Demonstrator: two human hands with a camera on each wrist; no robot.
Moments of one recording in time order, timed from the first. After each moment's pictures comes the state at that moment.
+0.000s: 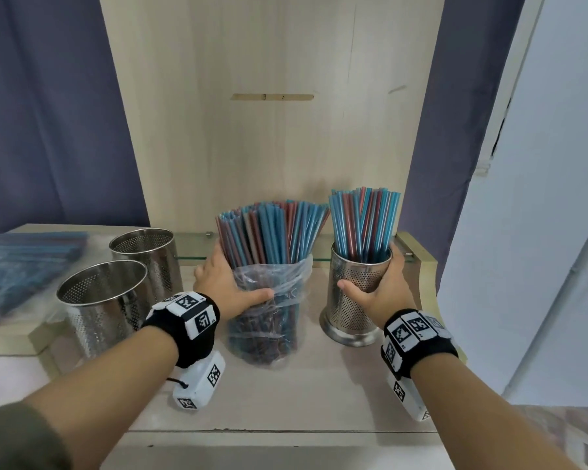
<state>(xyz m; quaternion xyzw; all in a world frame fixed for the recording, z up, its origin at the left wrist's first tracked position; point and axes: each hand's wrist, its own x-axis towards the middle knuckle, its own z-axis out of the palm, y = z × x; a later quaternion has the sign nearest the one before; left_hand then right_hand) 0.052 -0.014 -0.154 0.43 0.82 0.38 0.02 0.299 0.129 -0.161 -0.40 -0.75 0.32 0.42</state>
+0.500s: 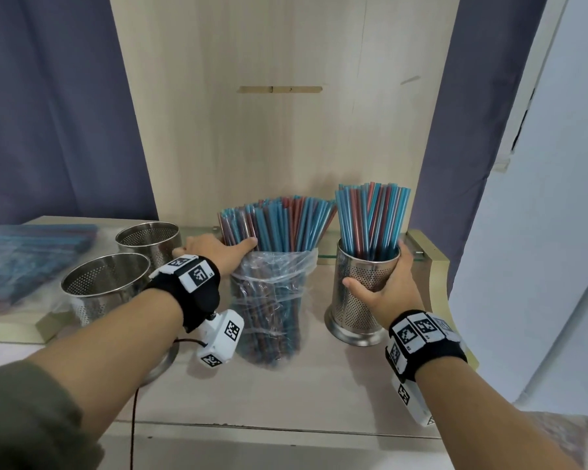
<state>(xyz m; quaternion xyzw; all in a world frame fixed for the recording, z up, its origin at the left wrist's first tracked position) 0.032 0.003 -0.112 0.27 0.92 0.28 0.03 0.297 0.140 -0.170 -0.37 -0.75 0.33 0.43</state>
